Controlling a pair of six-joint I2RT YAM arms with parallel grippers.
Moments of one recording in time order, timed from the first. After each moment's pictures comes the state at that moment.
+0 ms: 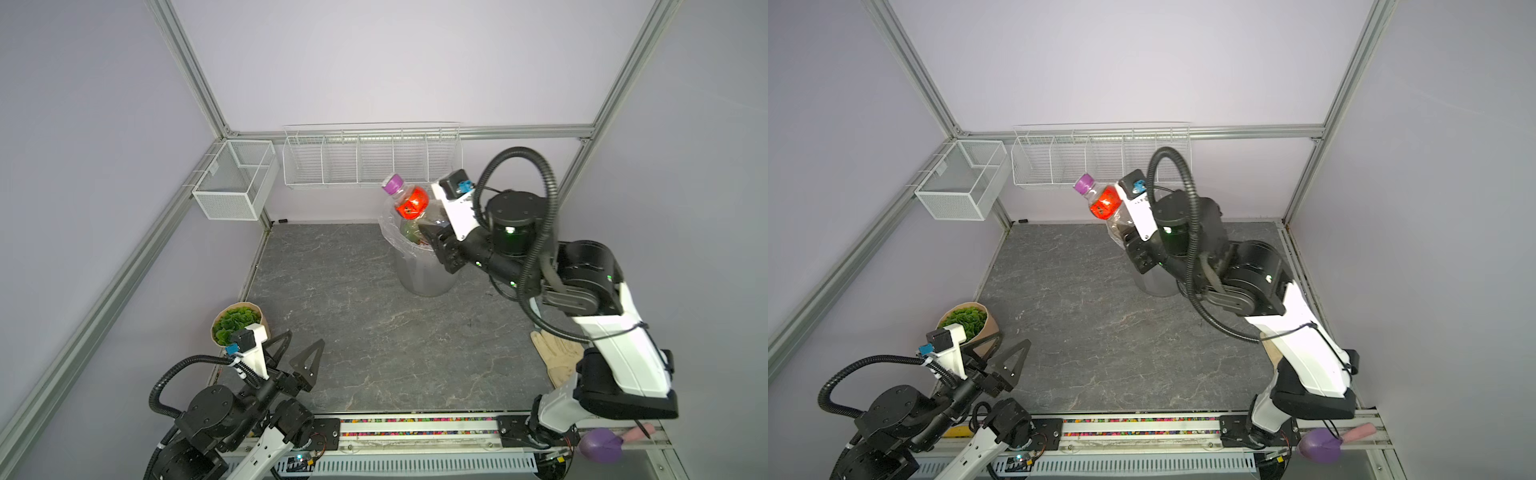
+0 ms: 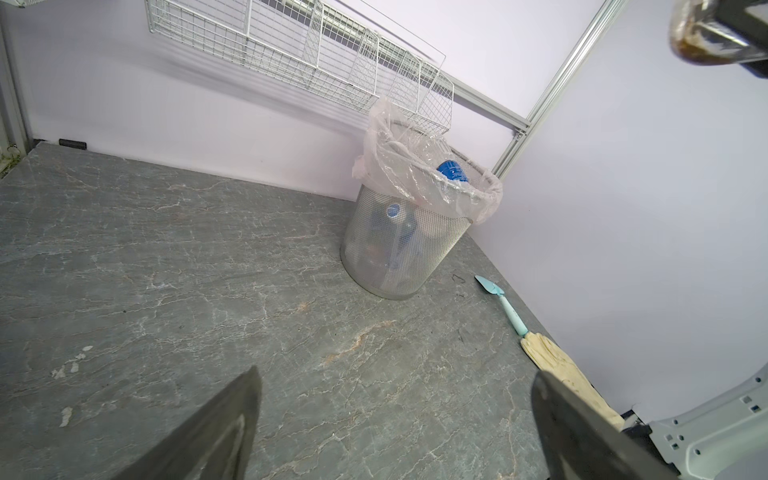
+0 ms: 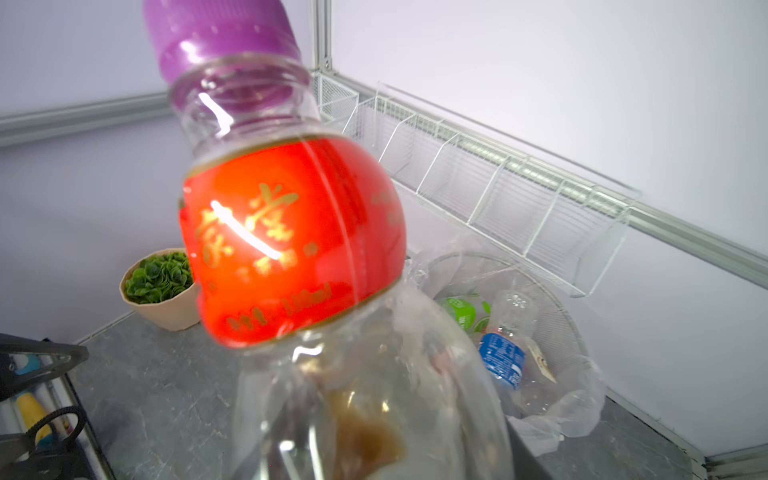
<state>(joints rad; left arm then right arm) -0.69 0.06 0.83 -0.87 -0.13 -0.47 1.12 1.55 2.36 -1.09 0.50 -0.01</state>
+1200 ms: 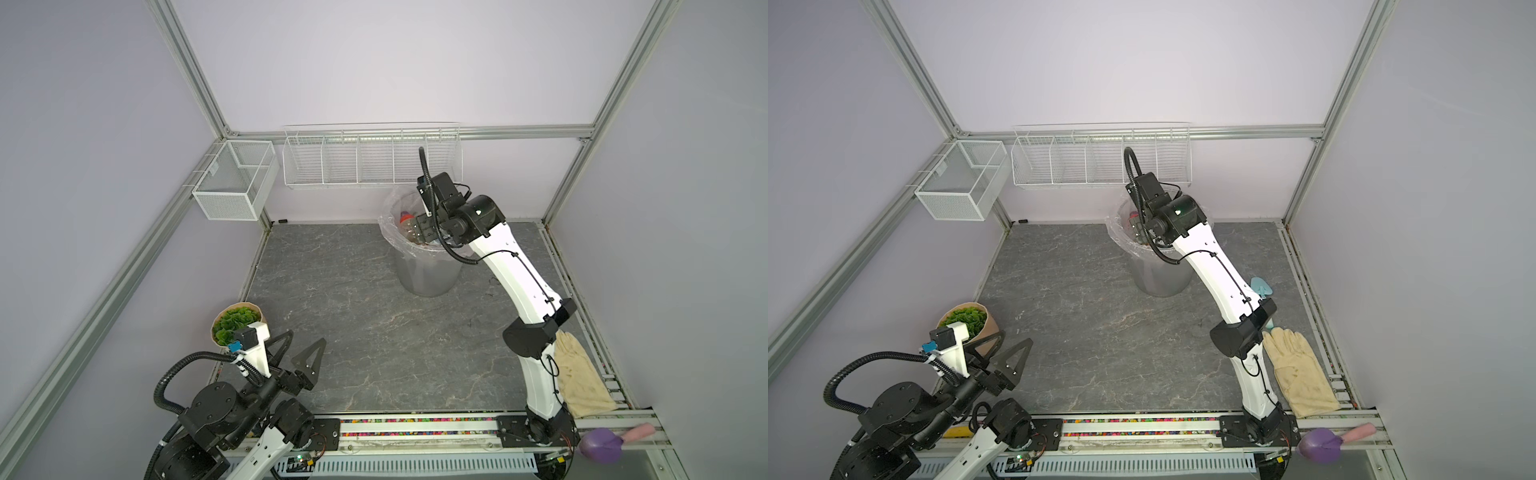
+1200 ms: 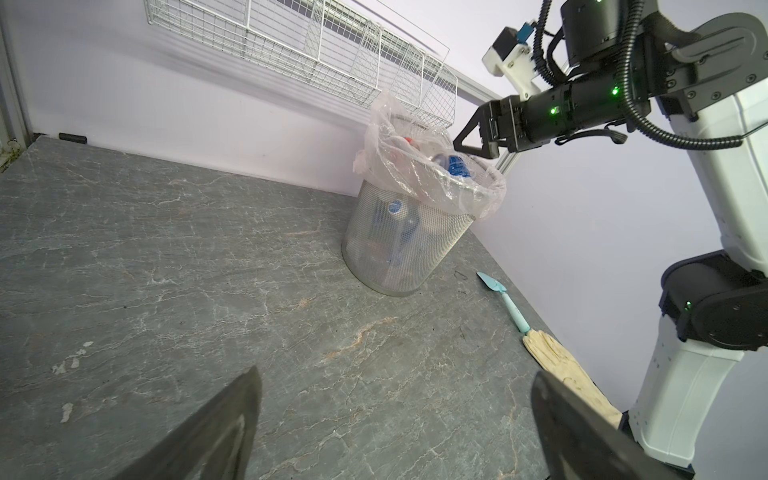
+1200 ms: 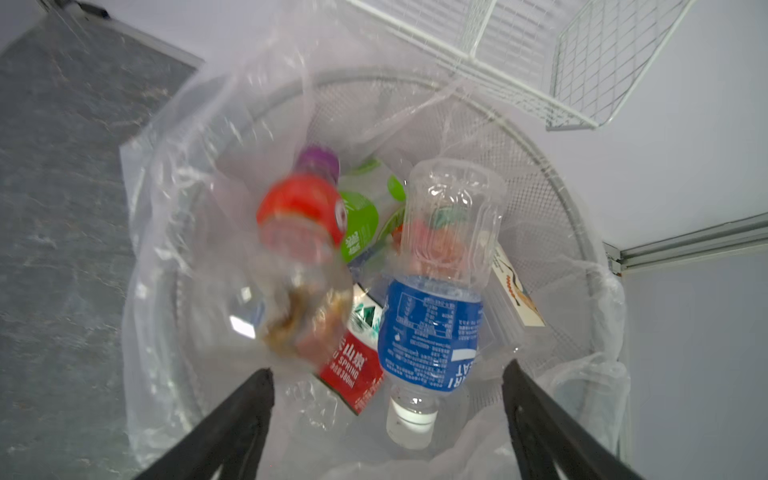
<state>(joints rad) -0.69 0.08 0.83 -0.87 -0.14 -0.48 0.73 2.08 2.55 -1.32 0.46 0.11</state>
